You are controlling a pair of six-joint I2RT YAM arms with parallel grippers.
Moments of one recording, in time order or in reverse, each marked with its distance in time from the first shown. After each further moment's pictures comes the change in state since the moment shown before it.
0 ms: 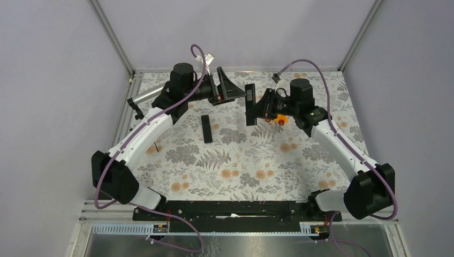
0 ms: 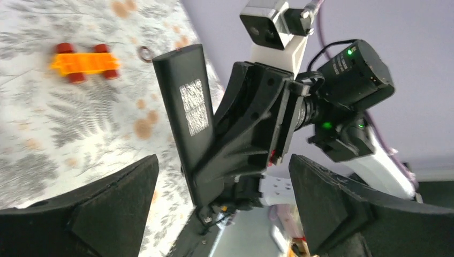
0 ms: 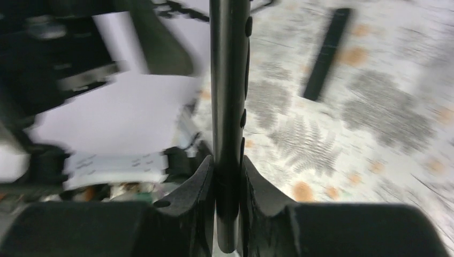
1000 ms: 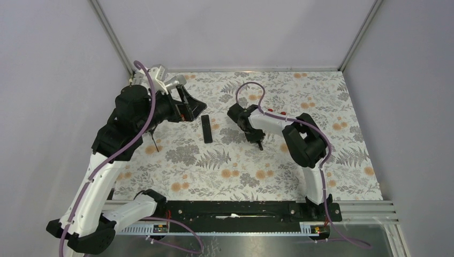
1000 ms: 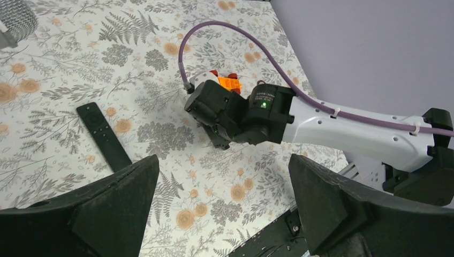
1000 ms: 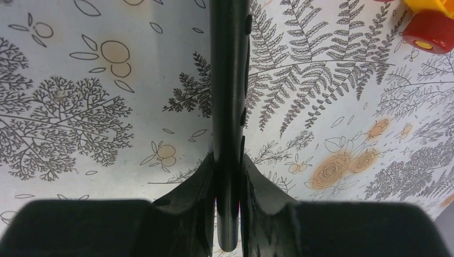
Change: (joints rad) left arm 0.000 -0.504 0.067 -0.651 -0.563 0.398; right arm 0.351 0.735 0.381 -0.795 1.241 -0.332
